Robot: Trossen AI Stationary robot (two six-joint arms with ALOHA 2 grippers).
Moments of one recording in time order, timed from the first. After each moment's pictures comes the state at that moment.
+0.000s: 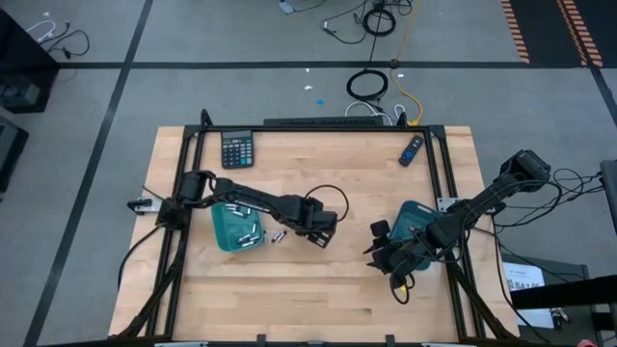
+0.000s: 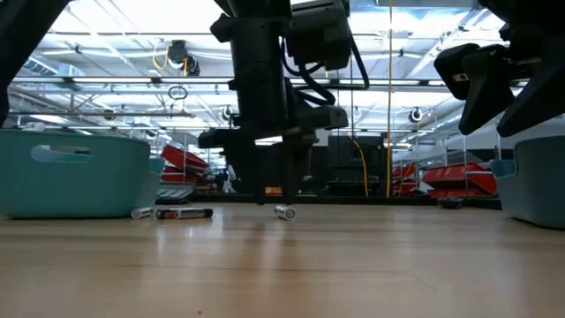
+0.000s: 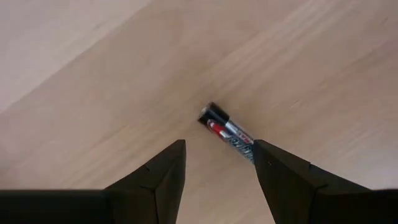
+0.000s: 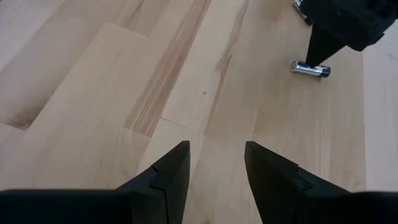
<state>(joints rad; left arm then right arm) -0.11 2.13 1.61 -0.87 -0.11 -1.07 0.60 1.30 0.65 -0.21 0.34 0.10</state>
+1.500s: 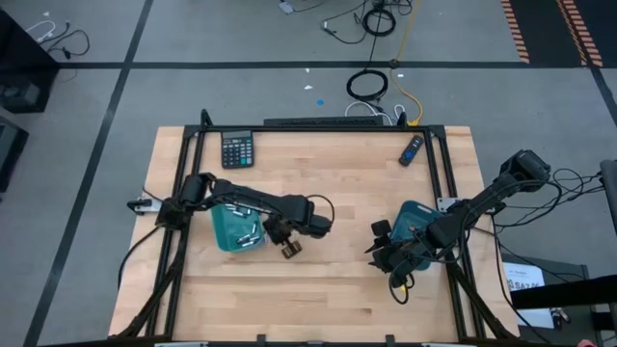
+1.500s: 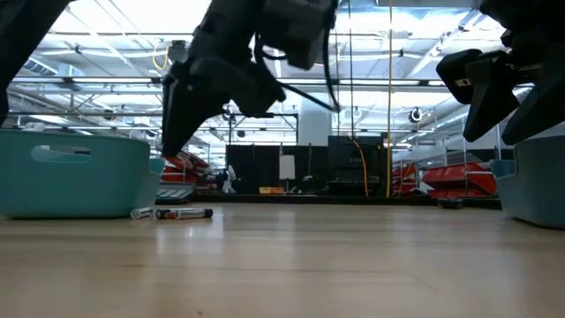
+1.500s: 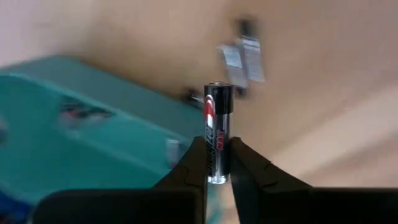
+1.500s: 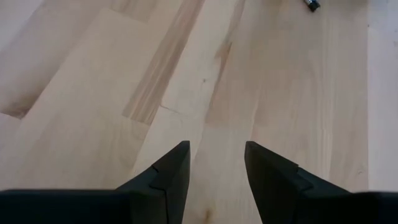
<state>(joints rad) -0.13 2.16 1.80 -1.58 0.07 -0.75 0.60 1.30 0.64 -0.25 0.34 0.12</state>
